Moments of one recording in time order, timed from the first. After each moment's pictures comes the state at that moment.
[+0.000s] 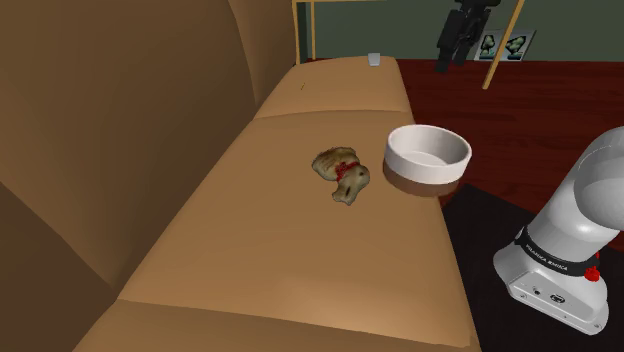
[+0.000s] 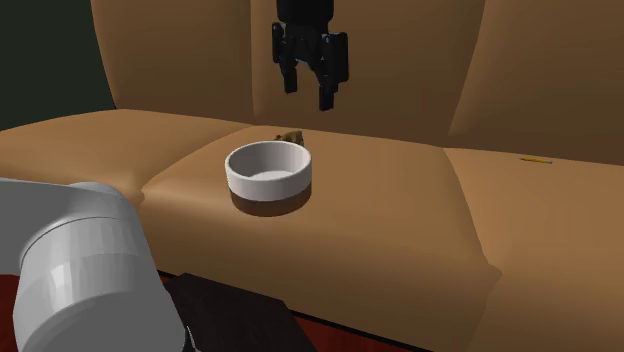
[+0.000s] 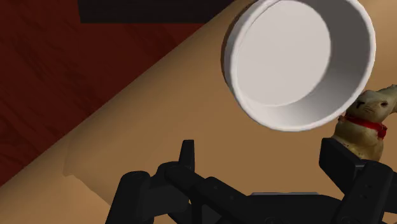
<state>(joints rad) 0.02 -0.77 0.03 -2.31 0.09 1.62 0.01</state>
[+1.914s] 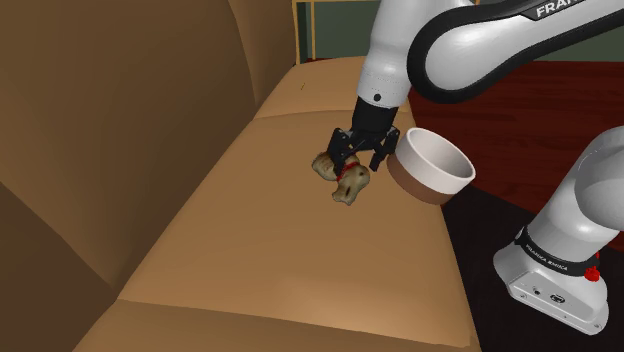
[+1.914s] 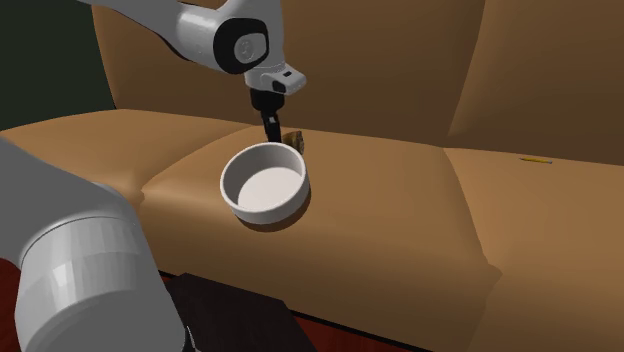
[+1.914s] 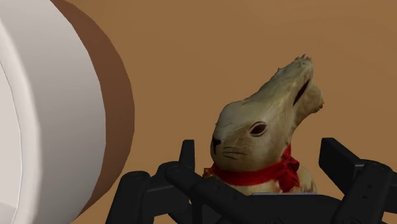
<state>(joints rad) 0.04 -0.45 0.52 -2.51 0.40 2.25 0.67</state>
